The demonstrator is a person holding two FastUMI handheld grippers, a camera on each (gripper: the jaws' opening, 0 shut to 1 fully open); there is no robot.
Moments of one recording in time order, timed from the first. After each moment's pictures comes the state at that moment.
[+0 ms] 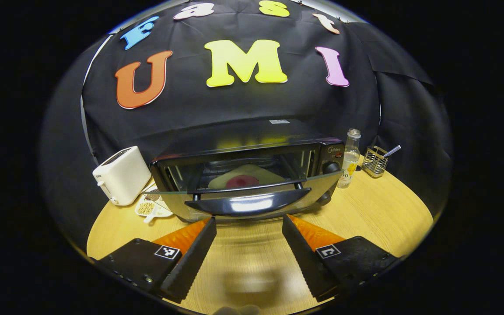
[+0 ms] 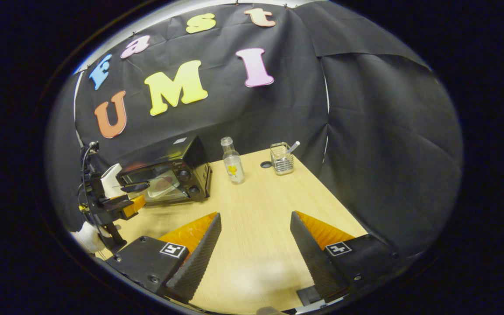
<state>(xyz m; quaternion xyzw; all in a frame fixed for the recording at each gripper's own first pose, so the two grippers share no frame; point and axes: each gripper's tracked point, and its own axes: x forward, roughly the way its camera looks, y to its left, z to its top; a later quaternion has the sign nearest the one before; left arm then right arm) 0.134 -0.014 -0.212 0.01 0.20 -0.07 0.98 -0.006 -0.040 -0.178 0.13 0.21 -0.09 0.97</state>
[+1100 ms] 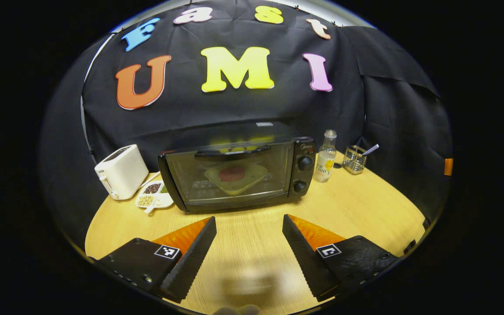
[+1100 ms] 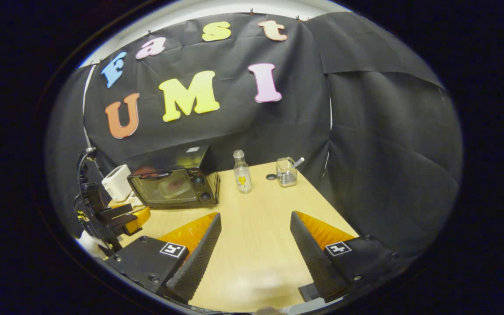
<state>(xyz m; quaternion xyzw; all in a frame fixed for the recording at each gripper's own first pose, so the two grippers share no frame) 0.057 -0.015 -0.176 0.00 0.17 -0.10 0.98 -0.041 -0.016 -0.131 0.09 0.16 -0.09 0.98</state>
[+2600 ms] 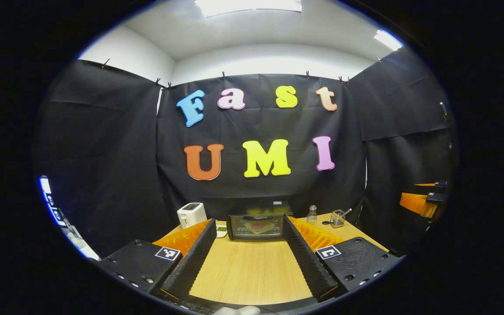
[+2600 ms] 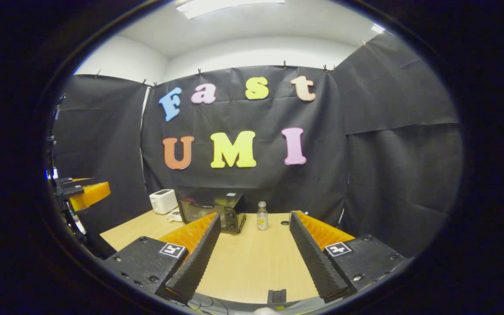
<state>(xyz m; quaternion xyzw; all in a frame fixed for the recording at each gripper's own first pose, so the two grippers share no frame) -0.258 -0.004 0.046 -0.01 -0.03 0.04 1.00 -0.219 -0.040 -0.020 0.03 -0.01 0.04 1.00</state>
